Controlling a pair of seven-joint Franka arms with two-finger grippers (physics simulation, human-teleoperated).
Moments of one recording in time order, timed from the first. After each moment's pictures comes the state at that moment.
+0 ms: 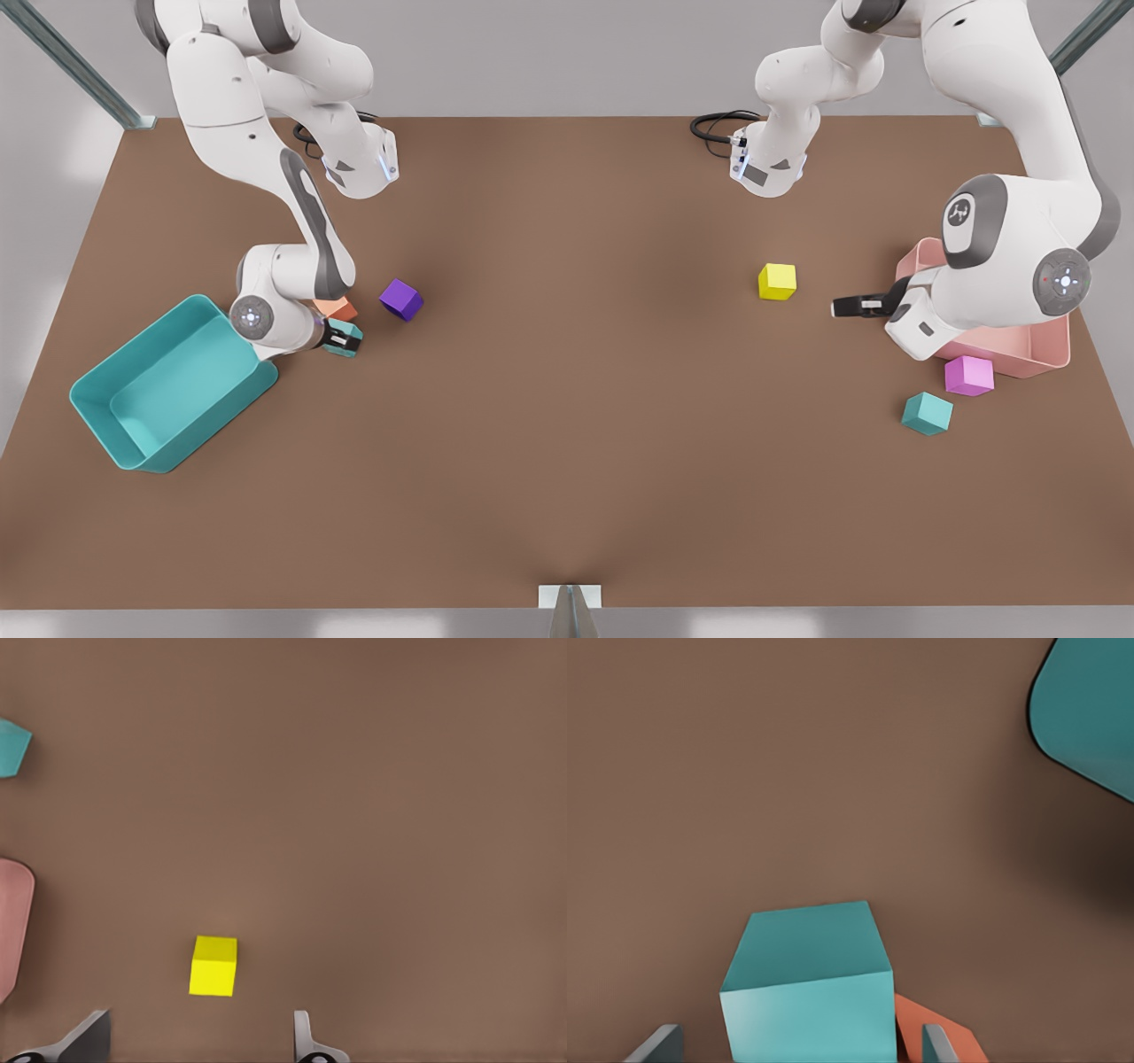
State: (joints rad) left arm 0.14 0.22 -0.18 -1.52 -0.11 1.42 -0.10; right arm 0.14 0.30 -0.08 -2.24 0.04 2.26 0.38
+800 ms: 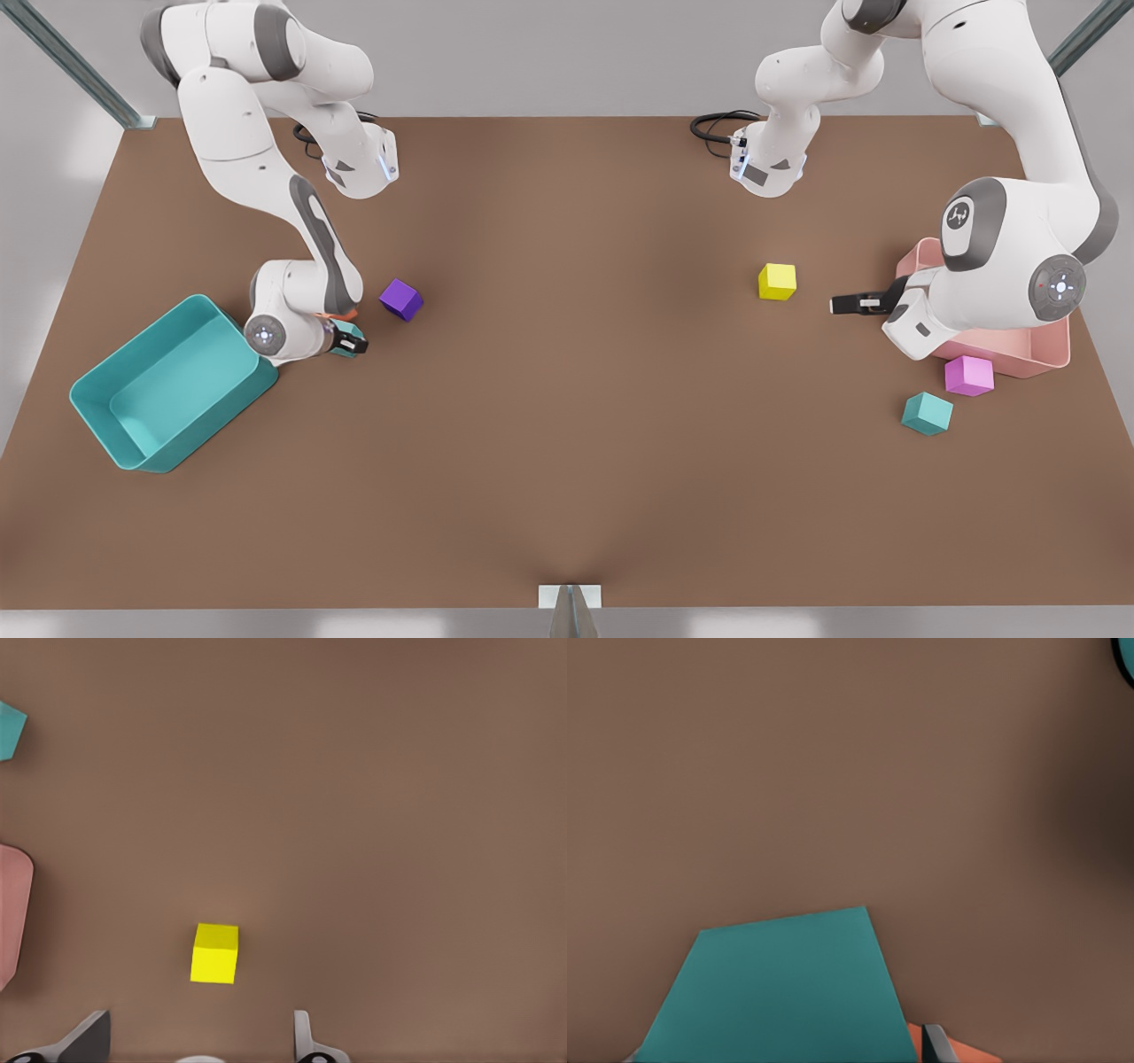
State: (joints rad) left arm 0.14 0.22 -0.18 -1.53 -0.11 1.40 -0.10; right arm 0.14 0.42 -0.08 -2.22 0.08 2.27 0.37
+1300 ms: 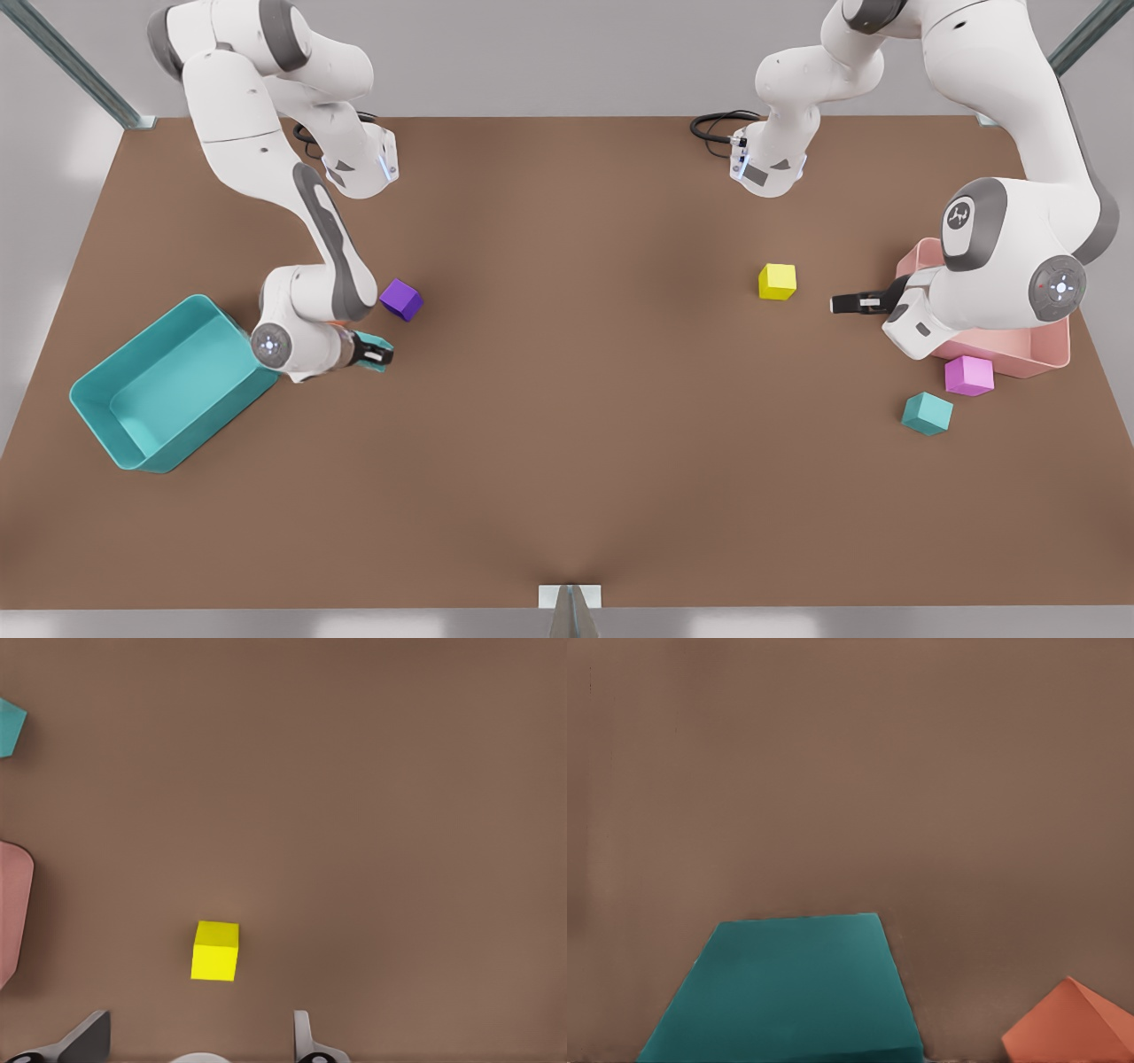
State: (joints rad) left arm 0.14 0.23 -0.18 -1.53 -0.11 1.39 -0.10; right arm 0.14 0.41 0.06 -2.00 0.24 2.11 0.35
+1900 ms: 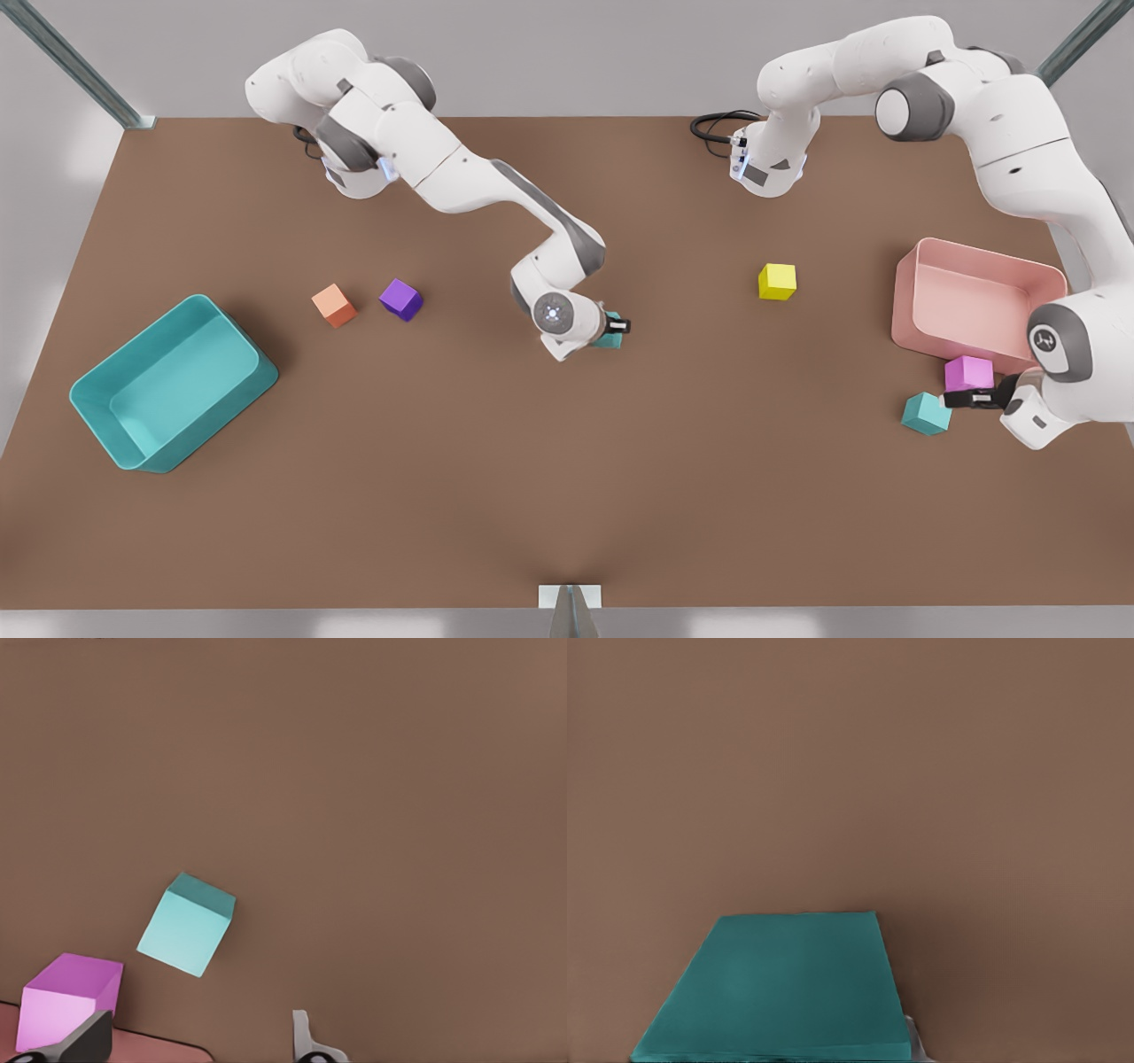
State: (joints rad) left arm 0.31 0.69 0.00 -1.25 -0.01 1.75 0.33; right arm 0.73 0.94 0.15 -1.27 0.40 2.22 0.74
